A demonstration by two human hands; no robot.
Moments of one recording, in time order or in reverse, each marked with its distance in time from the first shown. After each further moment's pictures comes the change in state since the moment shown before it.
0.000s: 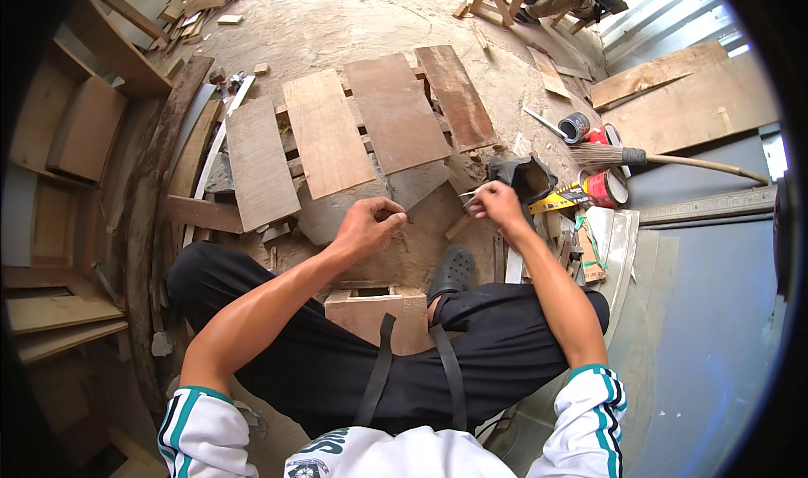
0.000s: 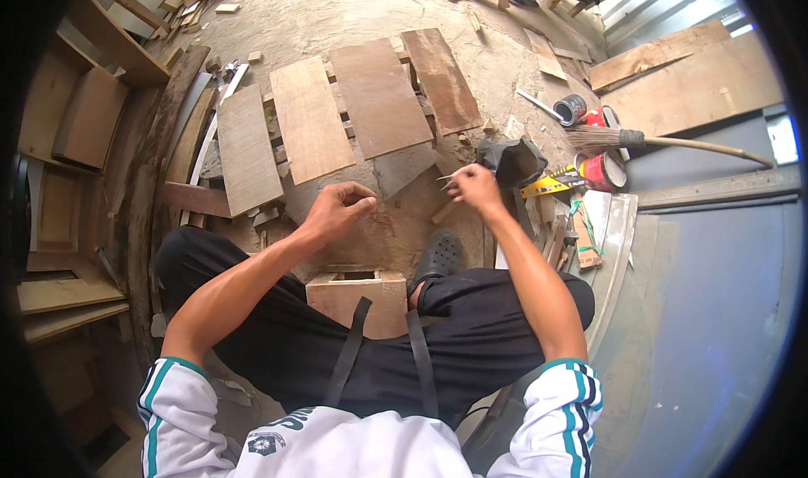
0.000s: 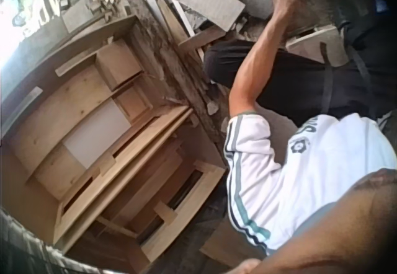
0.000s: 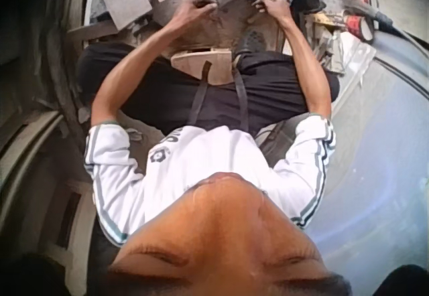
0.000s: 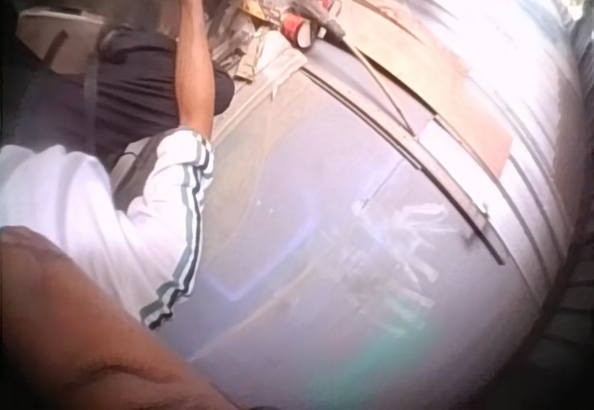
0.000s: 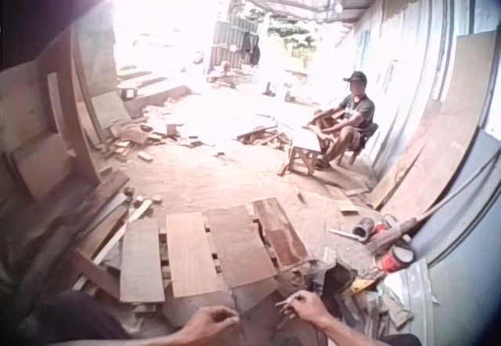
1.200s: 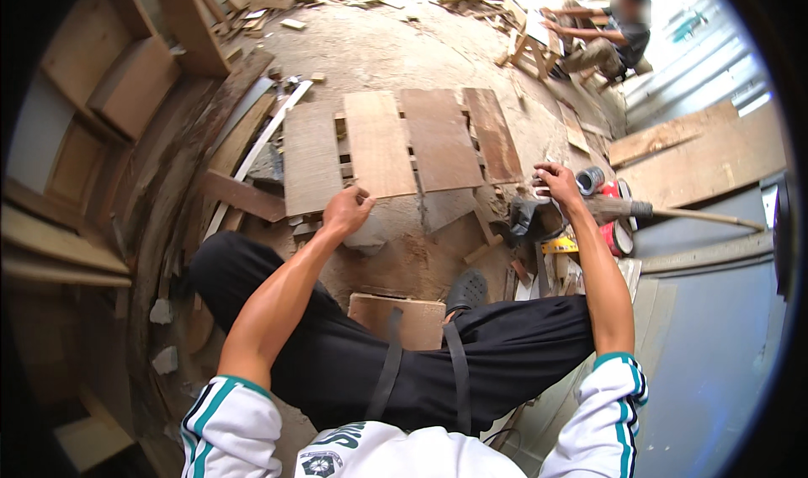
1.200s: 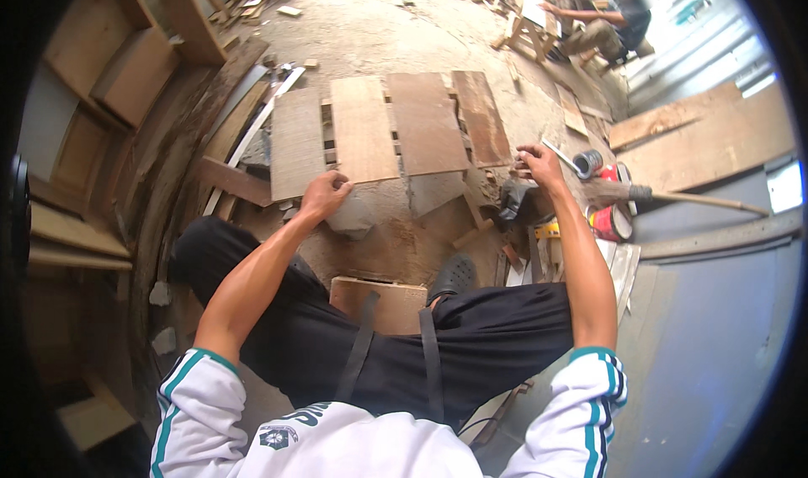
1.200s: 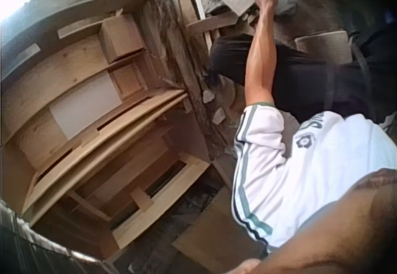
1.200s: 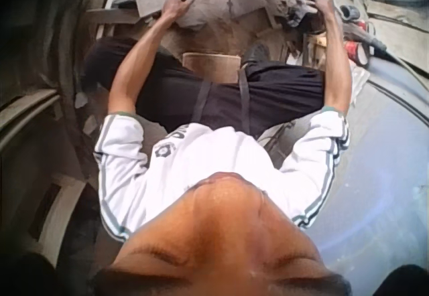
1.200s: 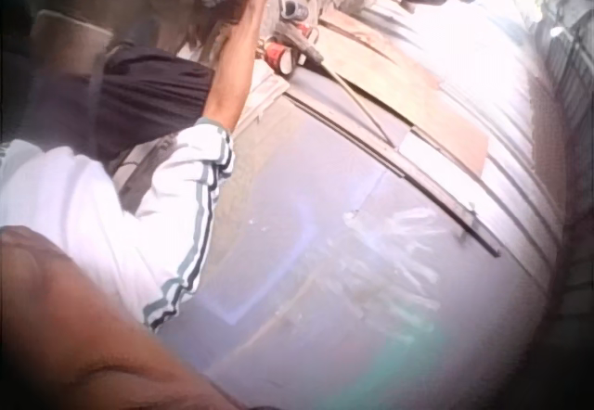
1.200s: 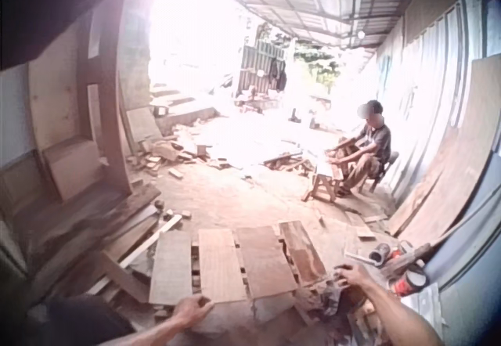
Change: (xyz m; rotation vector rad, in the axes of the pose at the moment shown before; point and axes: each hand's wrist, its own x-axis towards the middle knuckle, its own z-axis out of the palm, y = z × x) left_hand -0.012 -0.081 -0.099 0.412 0.433 -0.076; right_hand 0.037 -0.117 -0.059 -0.114 -0.041 -0.192
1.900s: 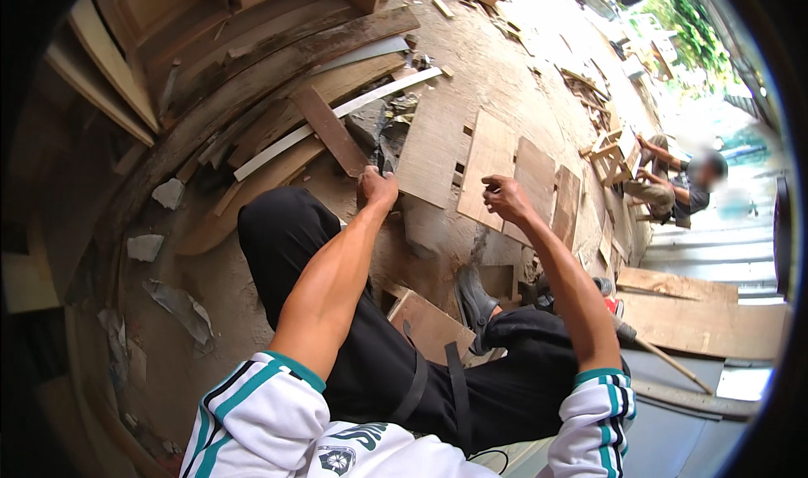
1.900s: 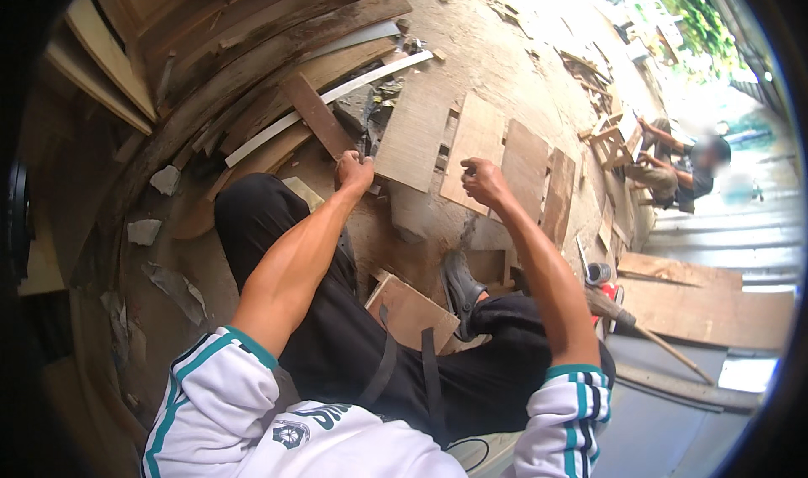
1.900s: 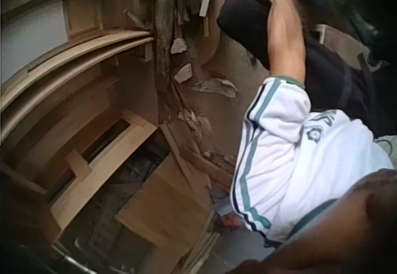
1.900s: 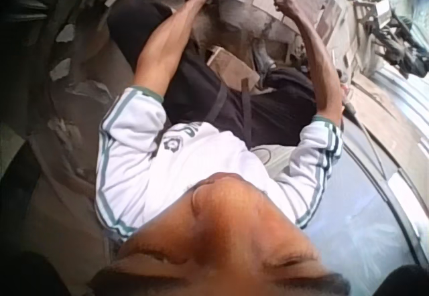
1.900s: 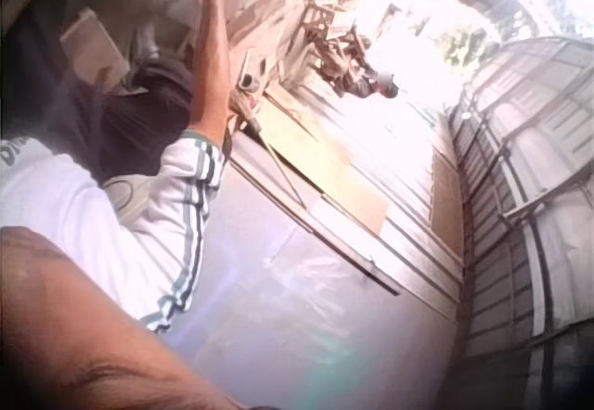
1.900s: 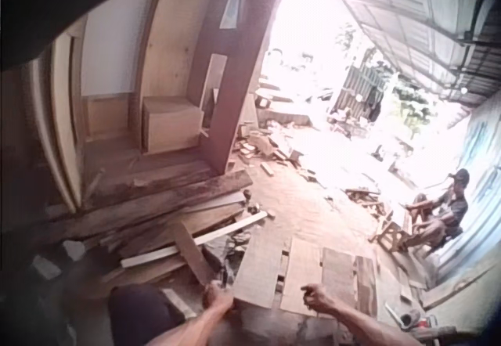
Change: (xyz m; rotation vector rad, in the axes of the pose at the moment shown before) left_hand -0.008 -0.149 -0.046 -0.519 0.653 -0.649; right_hand 0.006 -0.101 0.354 -0.674 -0.554 -0.282
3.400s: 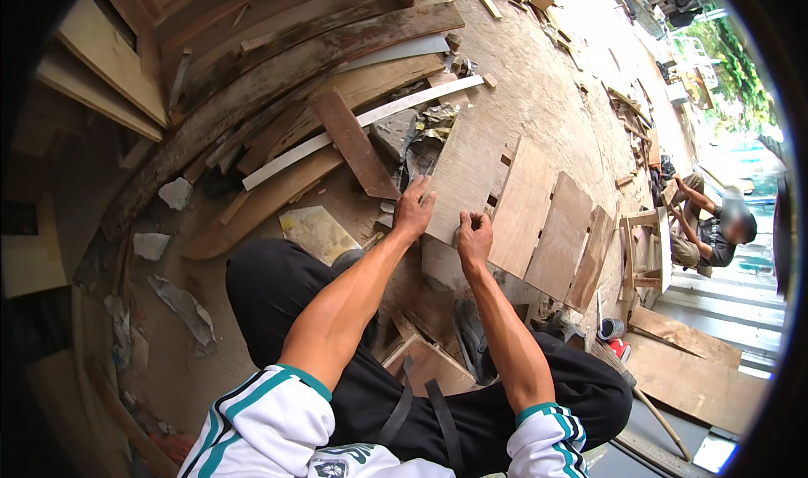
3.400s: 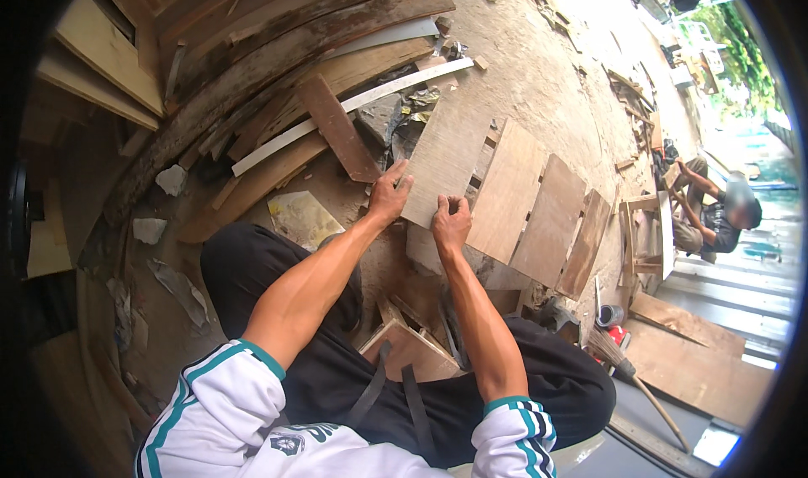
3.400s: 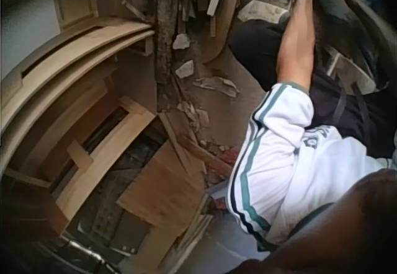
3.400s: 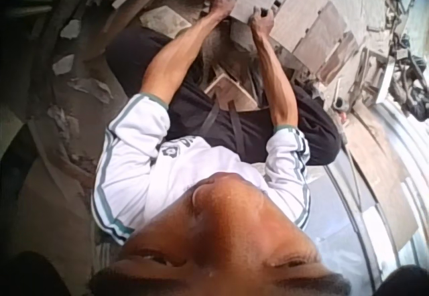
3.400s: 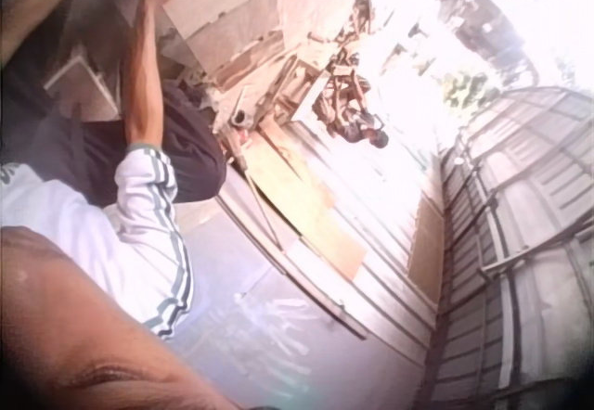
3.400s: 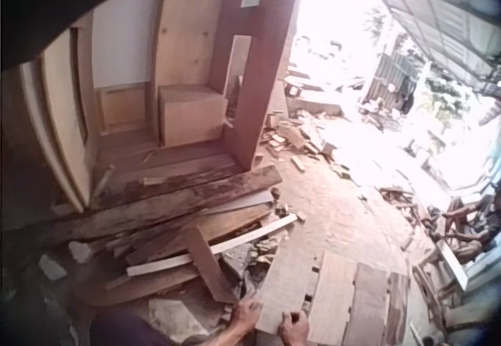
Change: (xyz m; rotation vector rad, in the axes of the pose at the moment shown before) left_hand 0.032 -0.006 0.046 -0.163 -0.201 0.345; right_hand 0.073 0.013 0.154 0.289 0.587 0.077
